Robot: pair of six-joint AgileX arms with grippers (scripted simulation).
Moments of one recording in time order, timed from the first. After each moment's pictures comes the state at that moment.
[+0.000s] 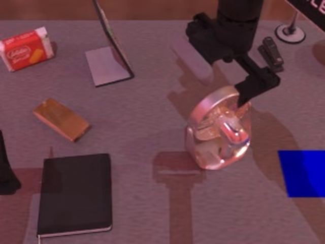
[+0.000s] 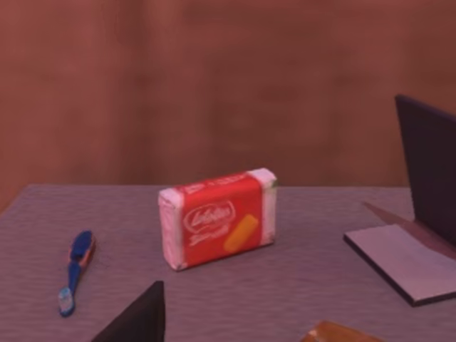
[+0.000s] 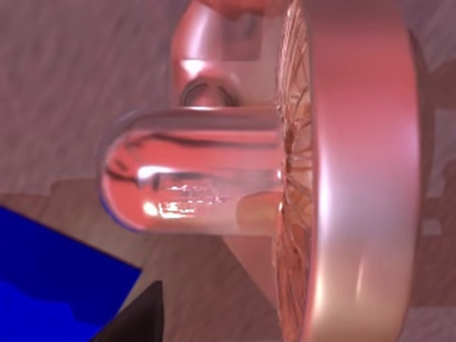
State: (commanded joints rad) left arm 0.00 0.00 0.00 0.00 0.00 0.00; right arm 0.54 2.31 2.38 -1.64 0.00 -1.53
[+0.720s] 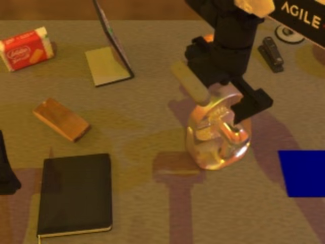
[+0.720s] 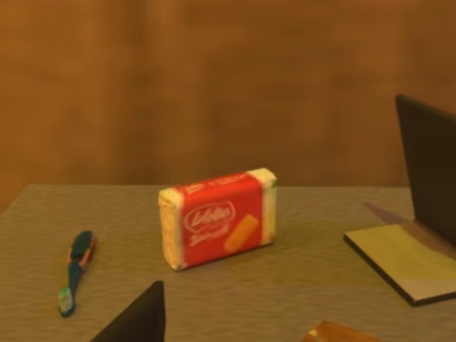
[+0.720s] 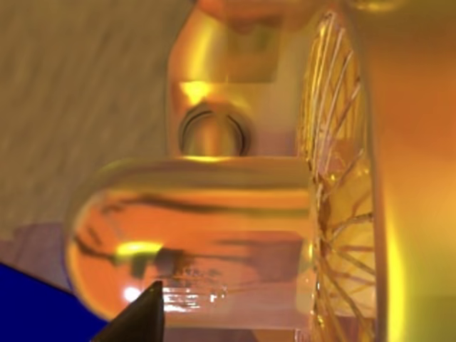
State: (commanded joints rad) left arm 0.00 0.00 0.00 0.00 0.00 0.00; right arm 0.54 2.25 2.11 -1.42 0.00 -1.53
